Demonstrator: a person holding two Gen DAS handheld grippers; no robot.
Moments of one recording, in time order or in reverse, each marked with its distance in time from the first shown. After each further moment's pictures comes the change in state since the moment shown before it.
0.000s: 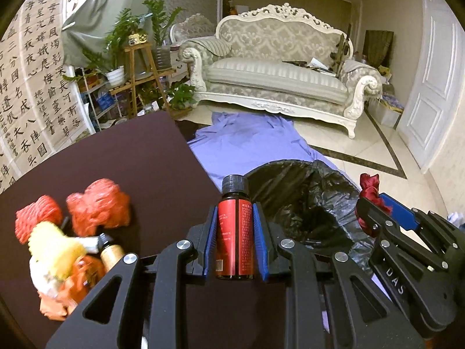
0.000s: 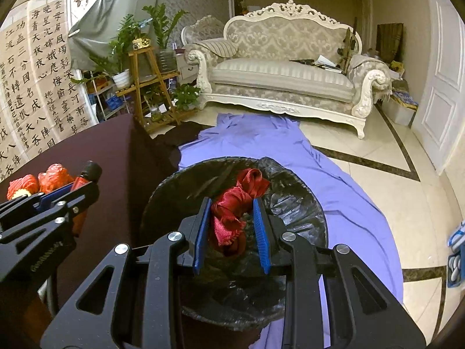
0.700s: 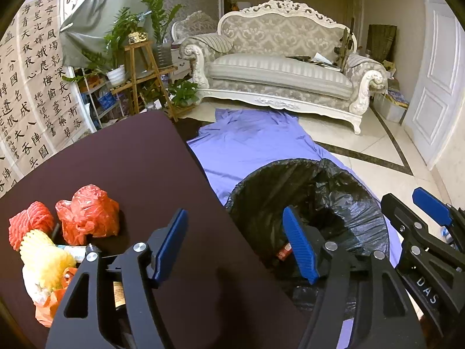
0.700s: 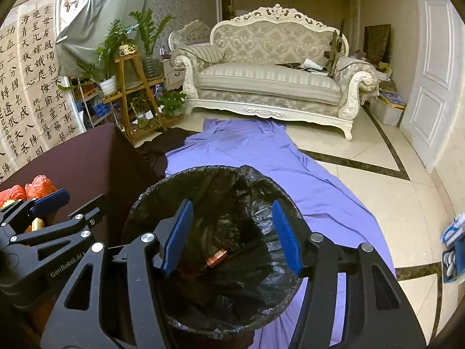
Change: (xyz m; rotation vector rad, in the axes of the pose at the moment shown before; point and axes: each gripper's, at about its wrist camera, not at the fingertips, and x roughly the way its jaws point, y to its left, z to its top) left arm 0.015 -0.004 0.005 0.008 0.015 0.031; right arm -0.008 -0.014 0.008 0.022 -0.031 -0.066
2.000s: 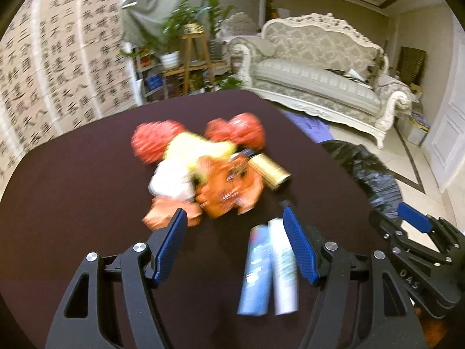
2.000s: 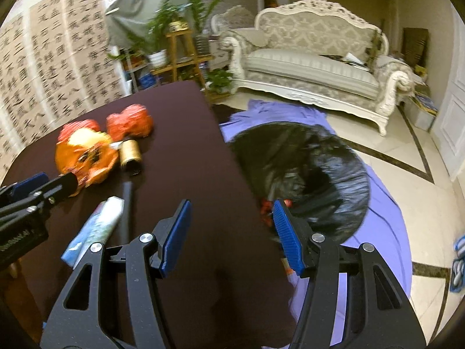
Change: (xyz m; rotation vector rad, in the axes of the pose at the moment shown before) left arm -0.105 0.117 -0.091 -0.163 -0.003 0.118; right arm -0.073 0.107 -0.070 -0.129 0.087 0.190
